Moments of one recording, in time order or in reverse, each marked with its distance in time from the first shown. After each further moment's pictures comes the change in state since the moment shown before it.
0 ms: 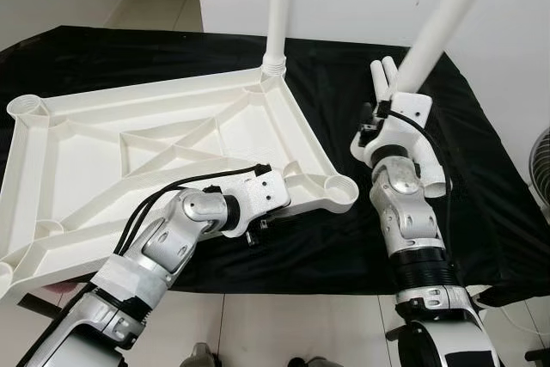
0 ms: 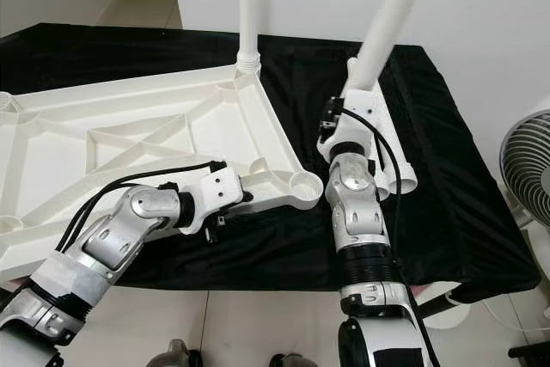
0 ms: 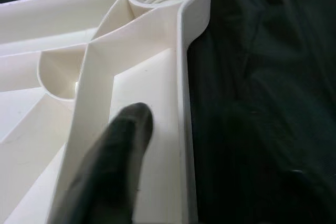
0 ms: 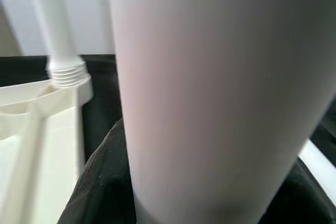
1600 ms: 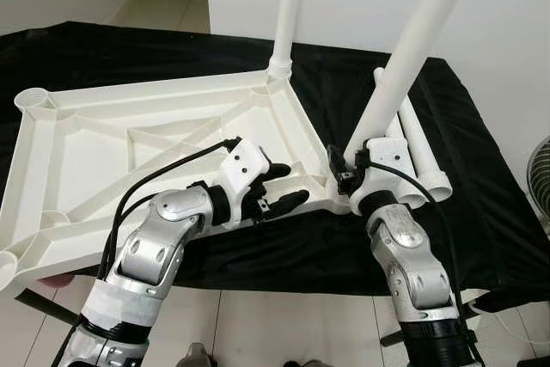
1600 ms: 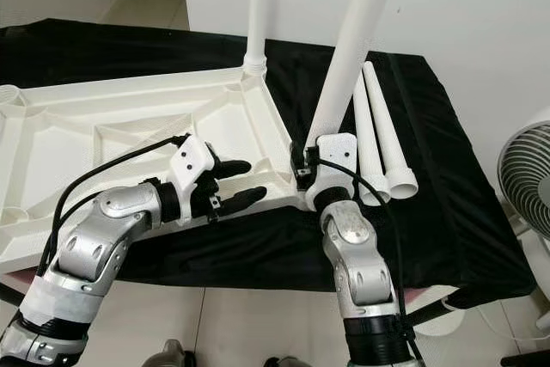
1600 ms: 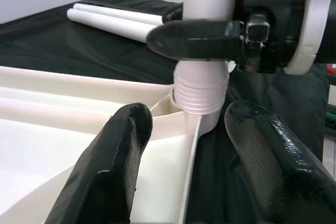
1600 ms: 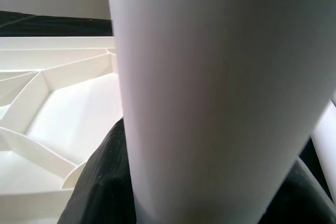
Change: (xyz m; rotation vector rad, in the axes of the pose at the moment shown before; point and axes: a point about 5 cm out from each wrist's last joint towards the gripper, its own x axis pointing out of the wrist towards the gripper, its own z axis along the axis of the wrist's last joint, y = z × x) left arm -0.037 0.002 0.025 -0.205 -0.300 0.152; right arm -0.069 0.011 -0.015 -0.003 0.085 0.226
